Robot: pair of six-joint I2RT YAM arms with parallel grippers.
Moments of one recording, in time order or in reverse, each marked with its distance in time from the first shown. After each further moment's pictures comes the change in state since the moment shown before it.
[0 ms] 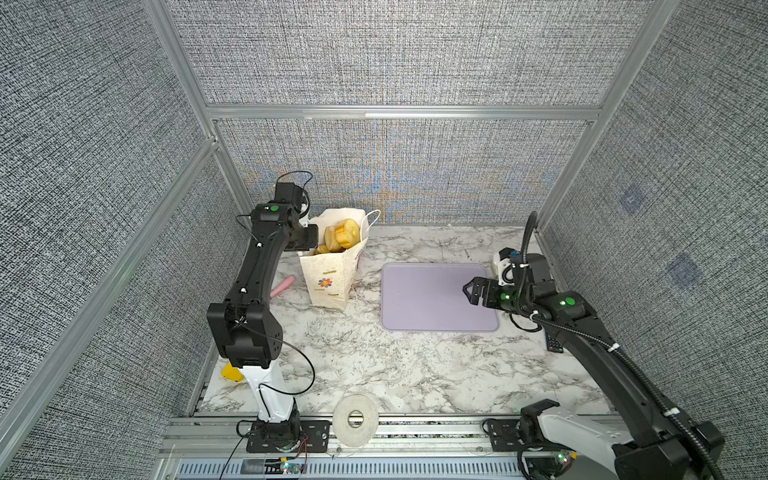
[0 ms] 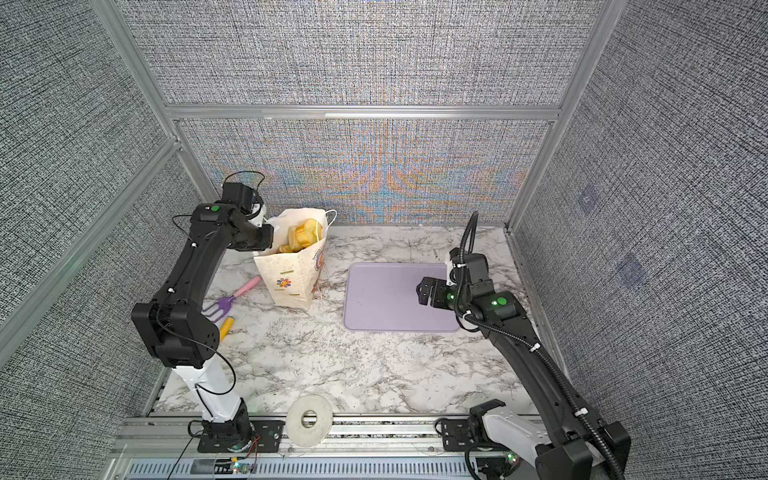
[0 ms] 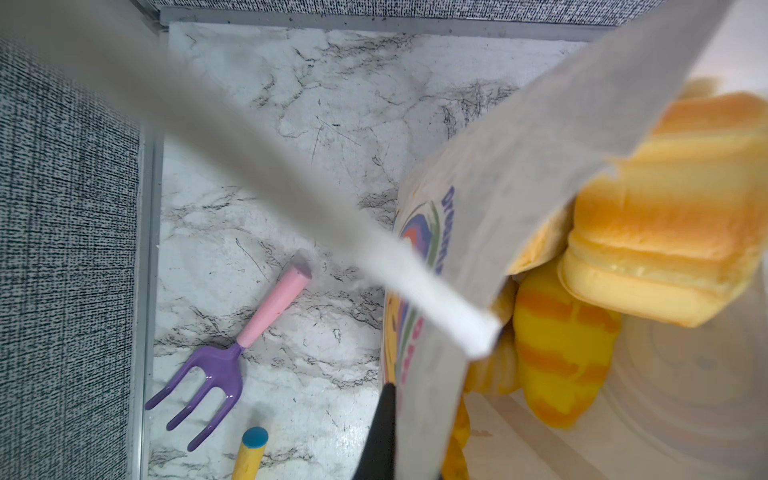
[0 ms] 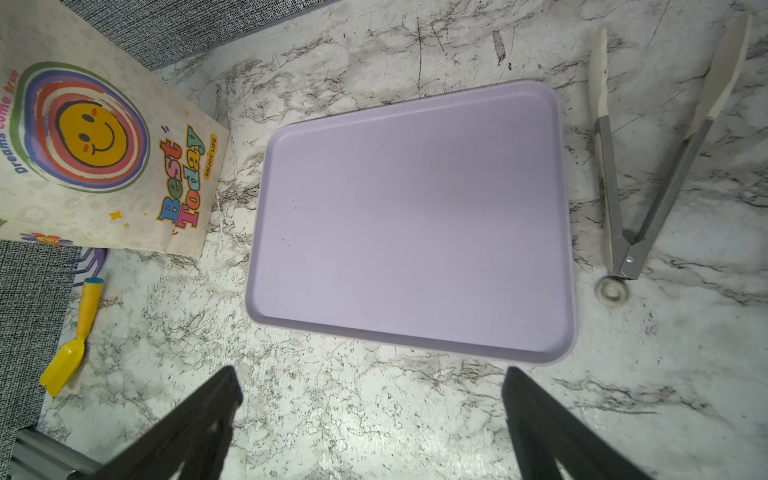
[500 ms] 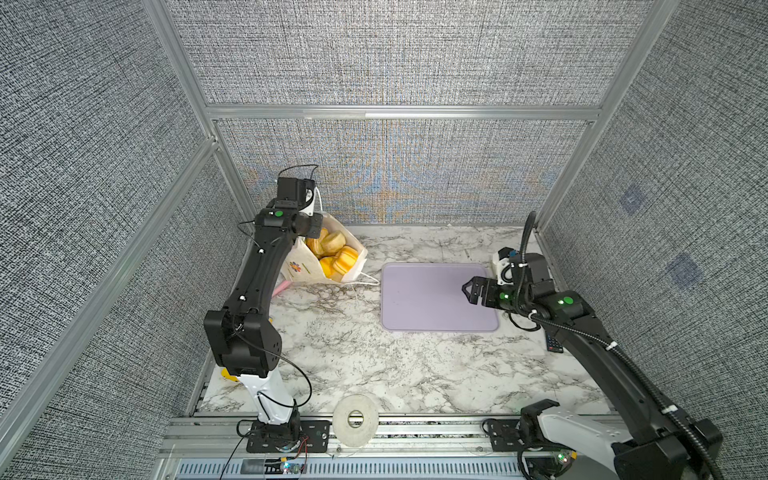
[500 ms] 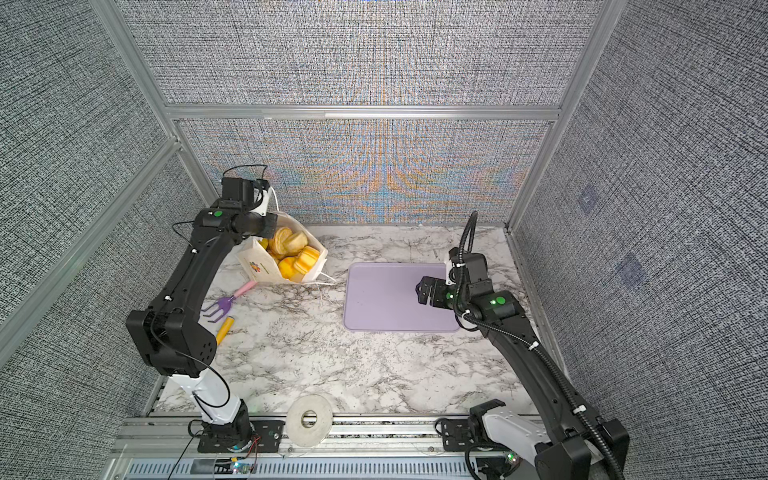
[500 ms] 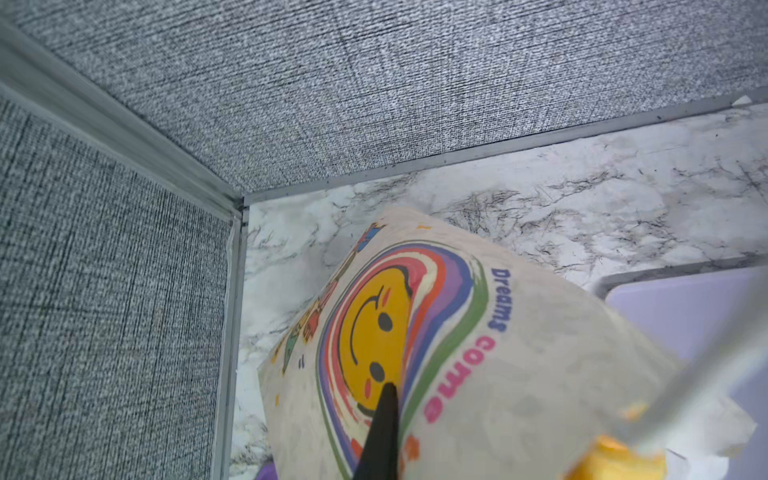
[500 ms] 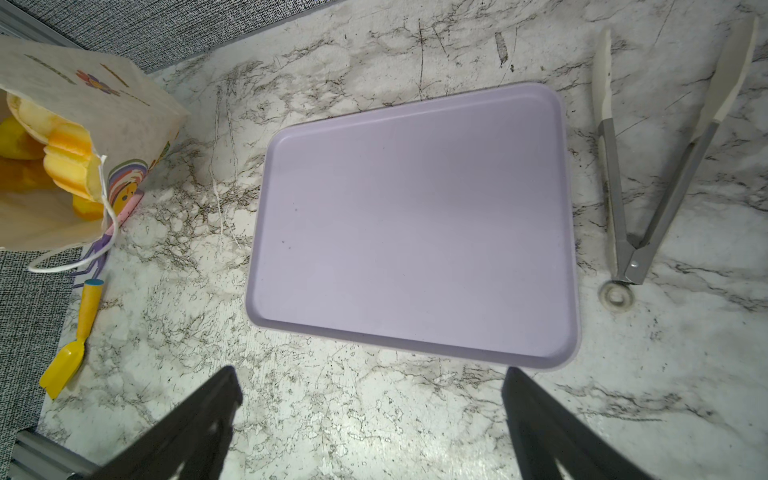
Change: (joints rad) left arm -0.066 -0.076 -0.139 0.367 -0.076 0.233; right arm 0.000 0.011 -0.002 0.015 0.000 -0.001
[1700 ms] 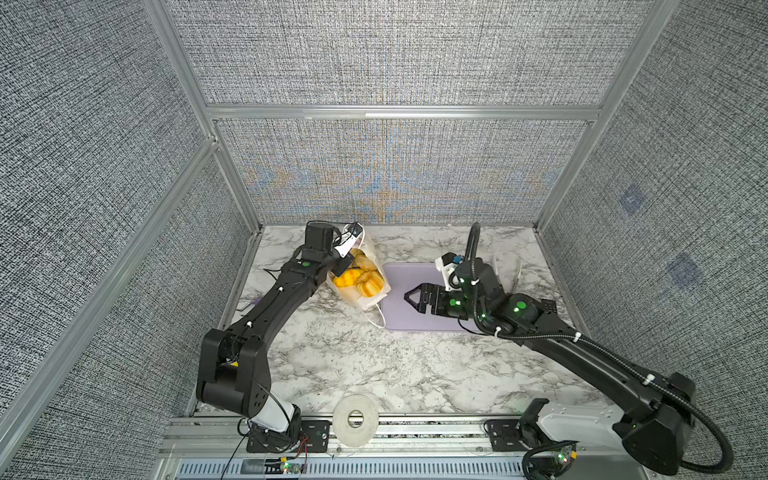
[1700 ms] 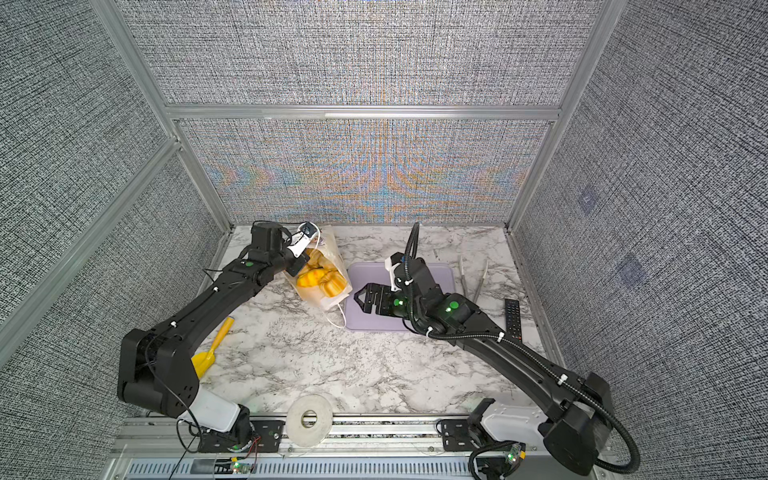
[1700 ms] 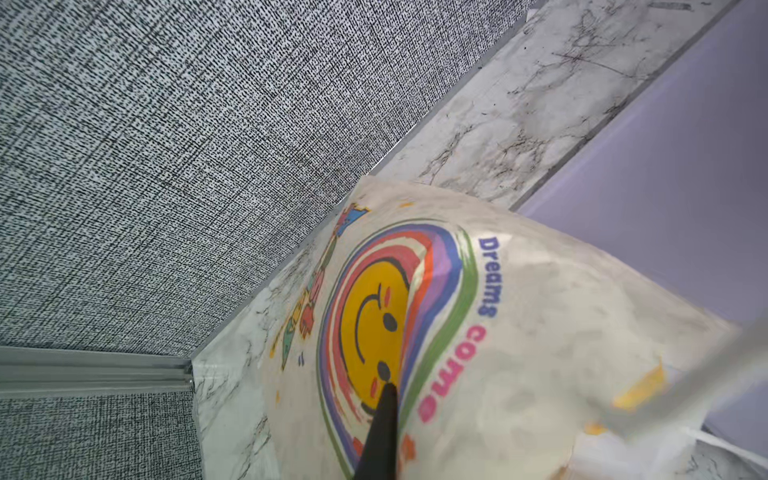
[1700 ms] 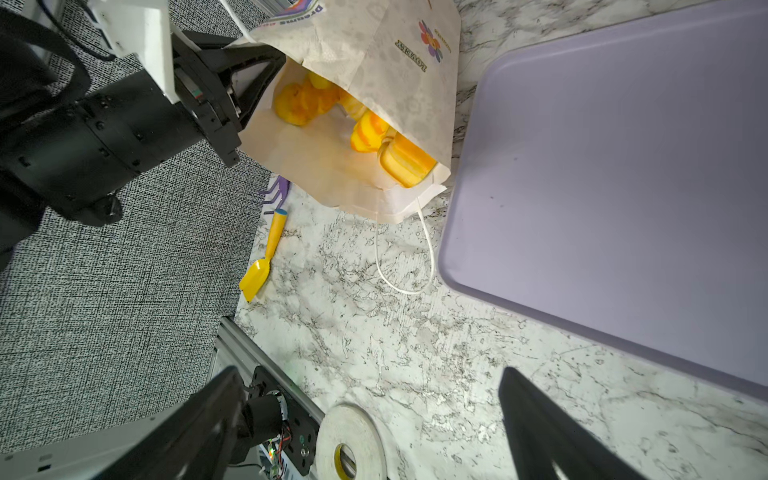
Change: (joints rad) left arm -0.172 -0.261 -0.645 0.518 0.104 0.372; right arm 0.463 0.143 0.029 0.284 -0.059 0.369
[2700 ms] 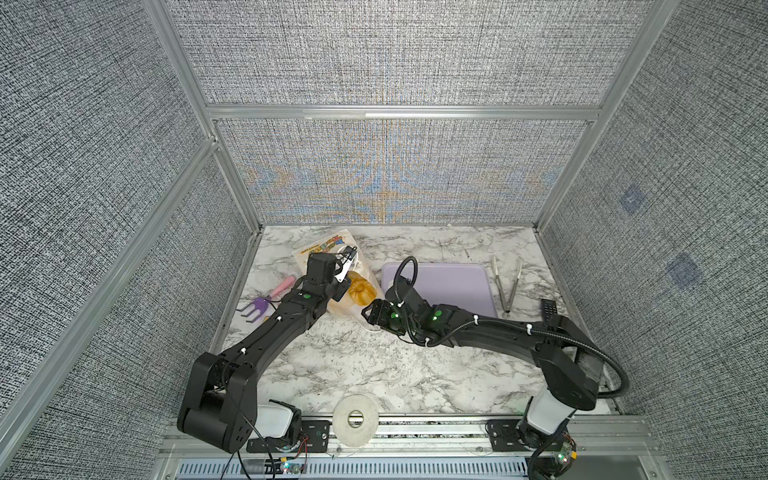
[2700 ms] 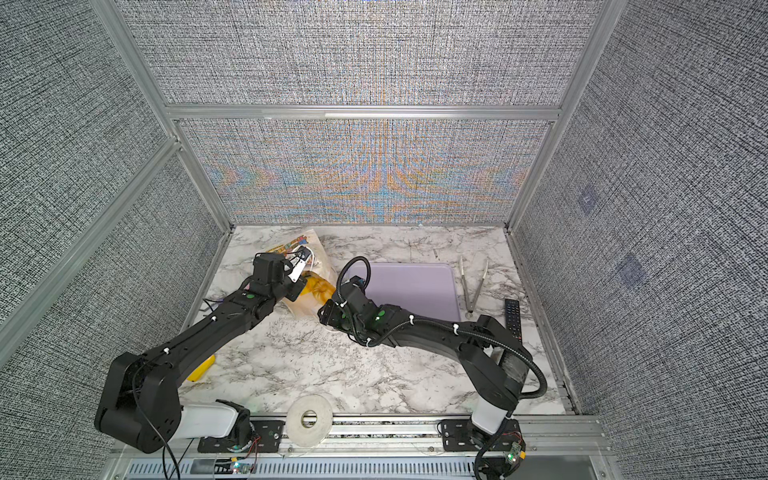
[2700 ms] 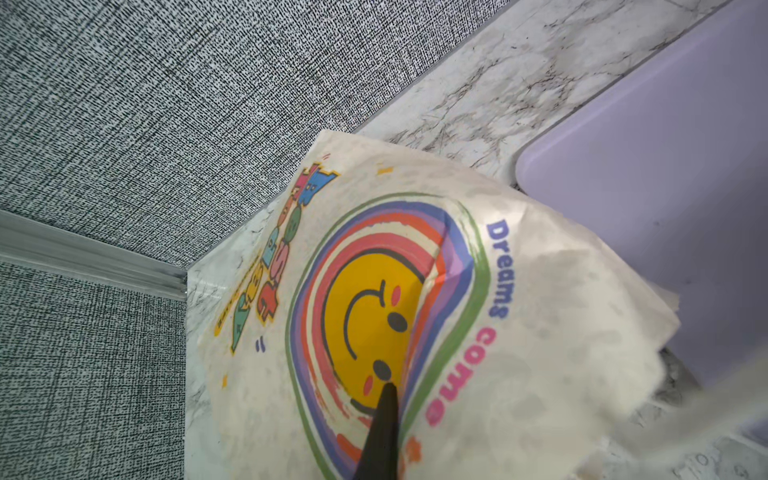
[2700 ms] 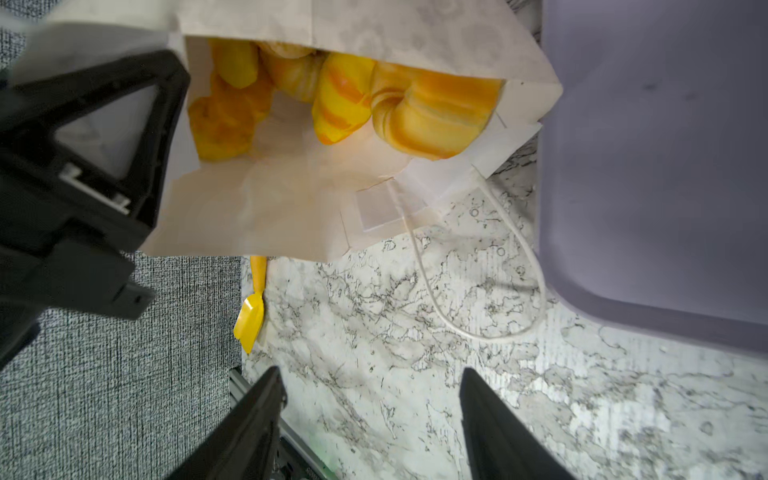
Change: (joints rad) left arm -0.045 -0.159 -0.319 0.156 -0.177 -0.142; right arm 0.201 0.486 0.079 0.343 0.179 0.371
